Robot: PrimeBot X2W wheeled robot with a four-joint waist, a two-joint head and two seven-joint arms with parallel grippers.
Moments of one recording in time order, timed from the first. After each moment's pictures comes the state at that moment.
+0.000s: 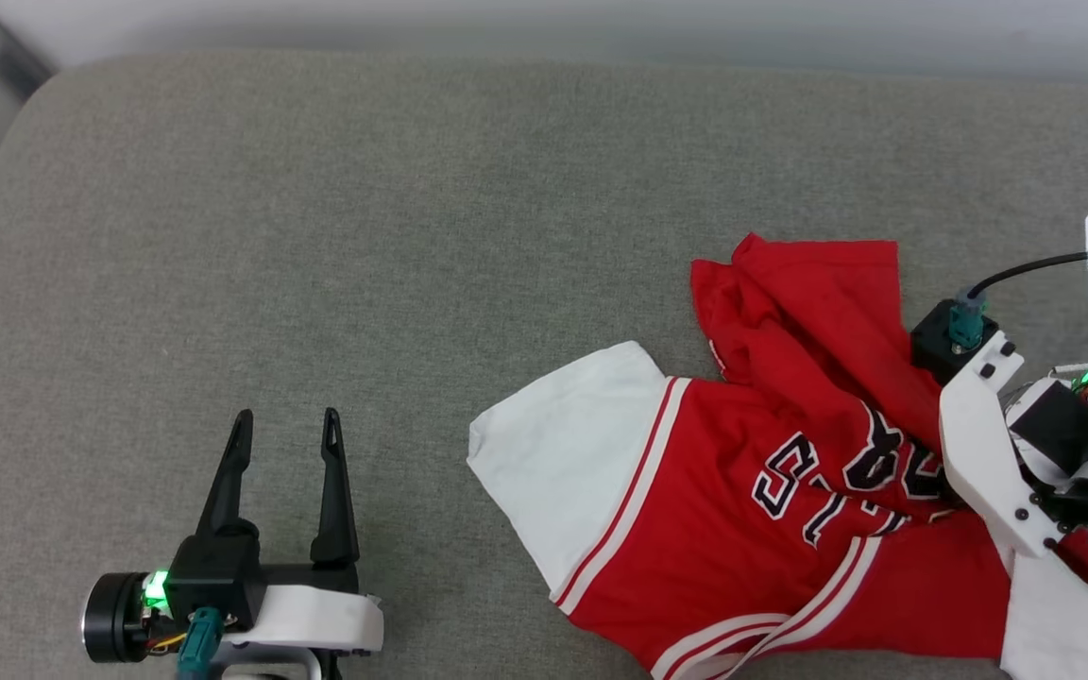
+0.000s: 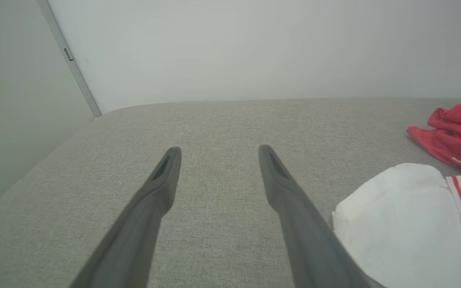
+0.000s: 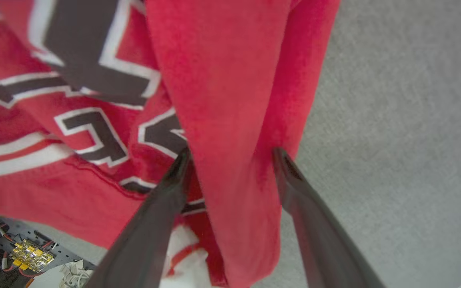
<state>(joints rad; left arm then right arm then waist) 0.01 0.05 -0.05 -0.01 -0.04 0.07 -0.26 -0.79 -0.81 0.95 0.16 0.78 0.13 0.97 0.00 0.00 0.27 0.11</state>
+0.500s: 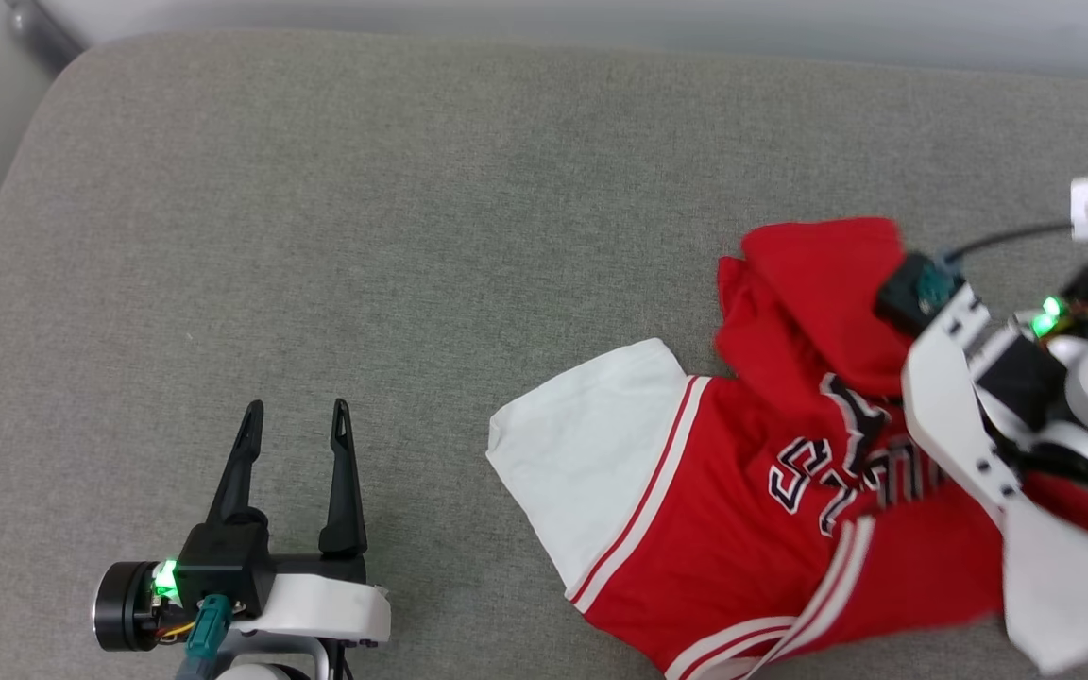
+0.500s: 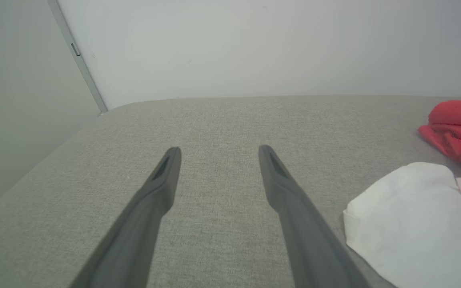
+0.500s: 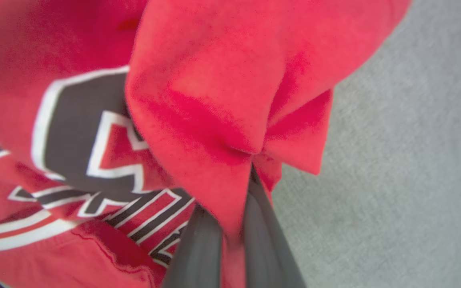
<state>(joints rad) -0.03 0.05 -0.07 0.01 -0.05 0.07 -0.26 -0.94 -0.77 1.14 0.27 0.79 0.13 0.71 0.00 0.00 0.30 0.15</state>
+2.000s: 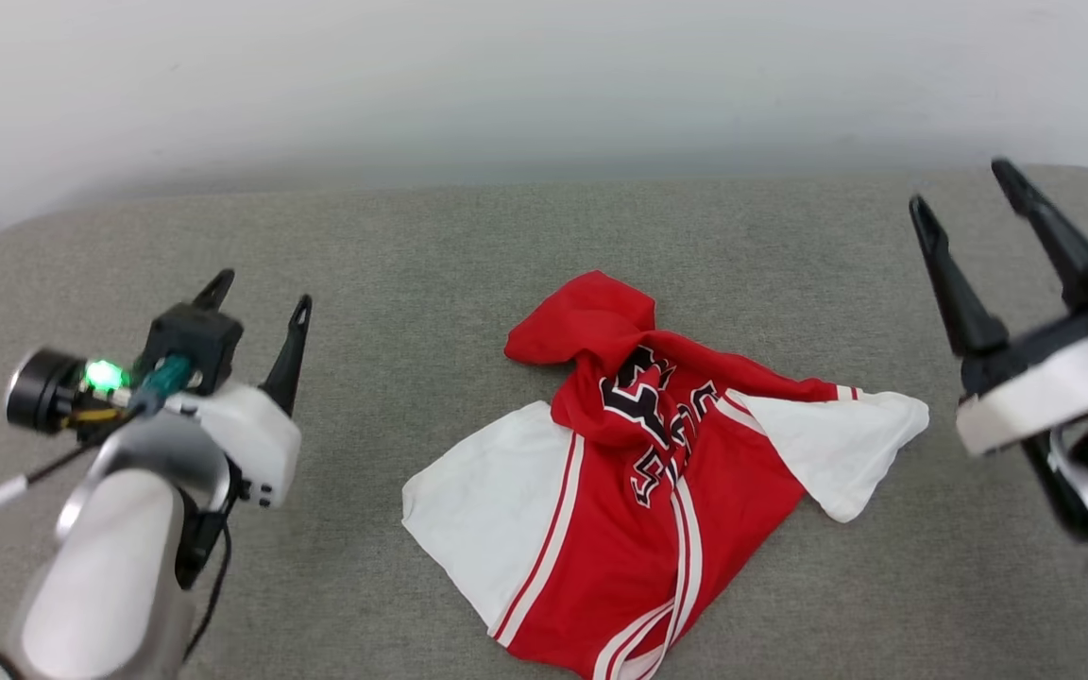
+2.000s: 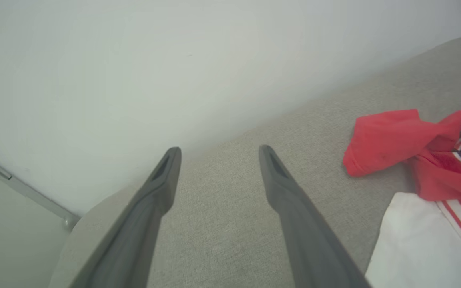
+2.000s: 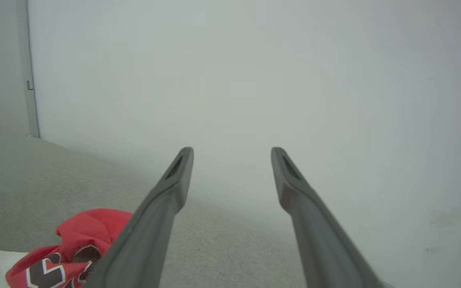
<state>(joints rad) -0.40 0.35 -0.17 0.27 -0.10 -0.12 0.02 -0.52 -0.45 0.31 0.29 0.31 0.13 -0.26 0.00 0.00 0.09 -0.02</state>
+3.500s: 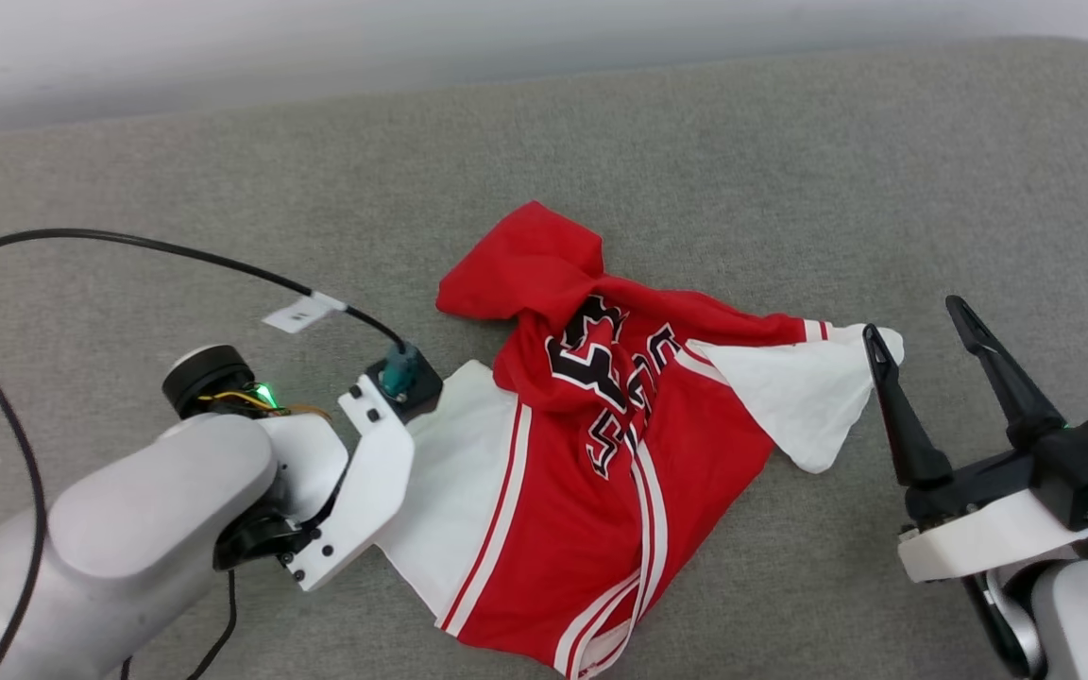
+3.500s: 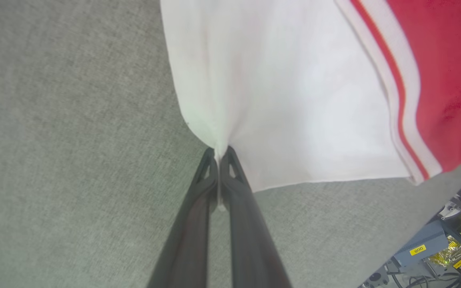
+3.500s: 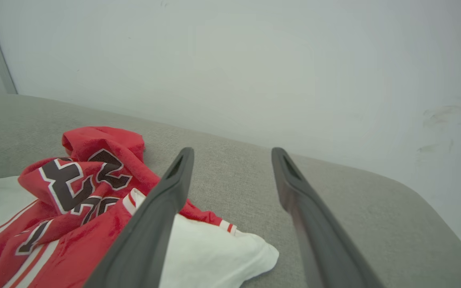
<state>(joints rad) -0.94 0.71 -1.28 0.20 -0.86 -0.13 0.81 -0.19 -0.23 0.12 0.07 0.09 0.13 -0.26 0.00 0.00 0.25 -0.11</state>
